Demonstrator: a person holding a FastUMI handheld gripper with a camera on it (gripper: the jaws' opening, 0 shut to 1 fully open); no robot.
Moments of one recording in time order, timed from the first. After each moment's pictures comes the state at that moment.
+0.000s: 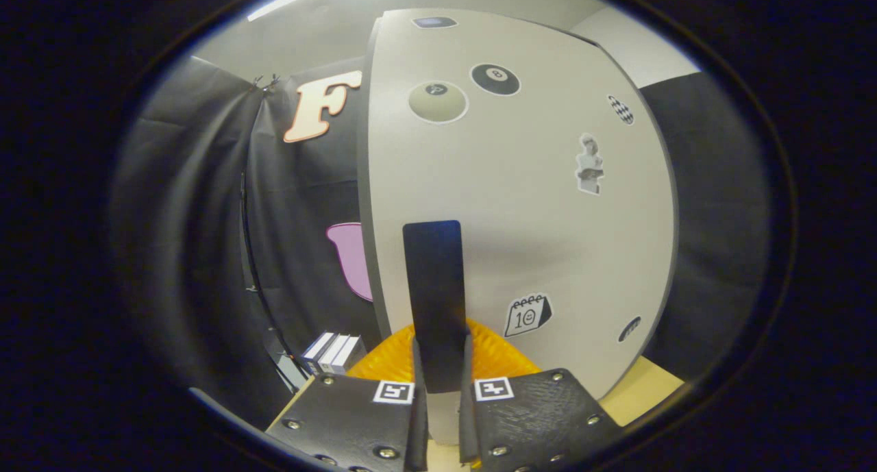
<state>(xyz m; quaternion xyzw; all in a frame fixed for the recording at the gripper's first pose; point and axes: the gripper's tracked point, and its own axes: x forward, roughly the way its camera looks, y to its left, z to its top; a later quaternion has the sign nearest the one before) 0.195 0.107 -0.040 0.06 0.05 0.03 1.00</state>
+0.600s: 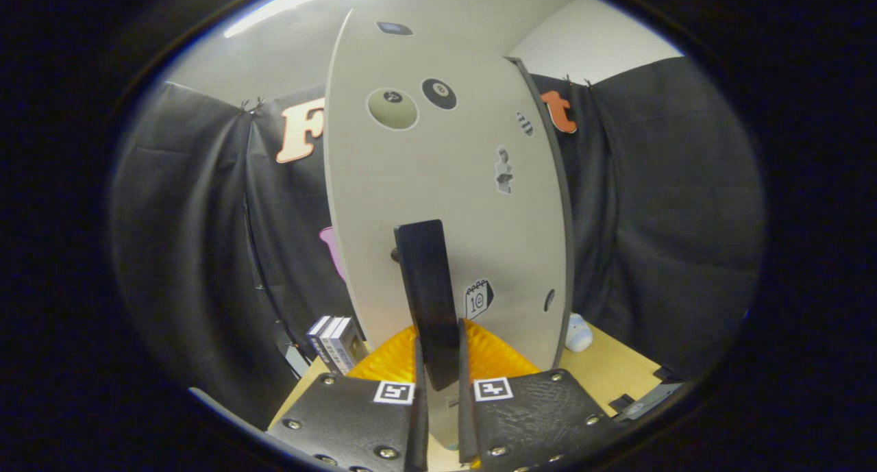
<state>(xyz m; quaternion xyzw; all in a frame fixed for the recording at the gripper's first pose) 0.053 0.001 -0.031 0.09 0.06 0.00 0.99</state>
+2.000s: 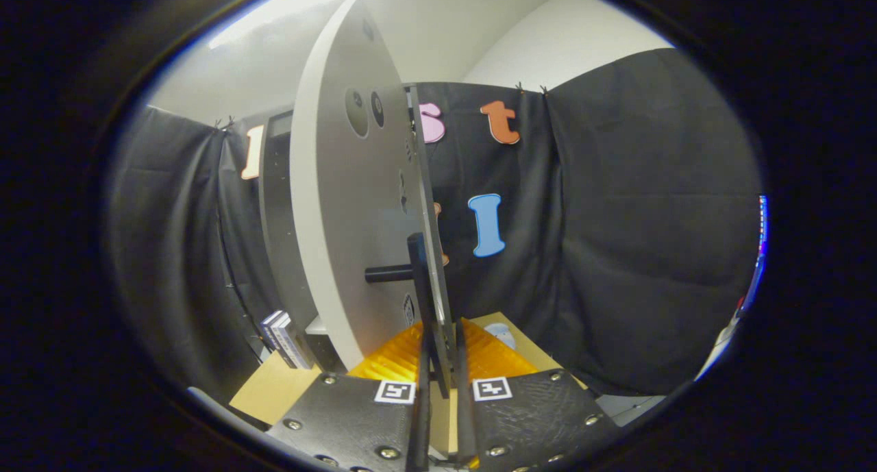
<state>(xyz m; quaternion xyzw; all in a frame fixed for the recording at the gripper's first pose) -0.007 -0.227 -0.015 0.08 0.05 -0.02 1.00</state>
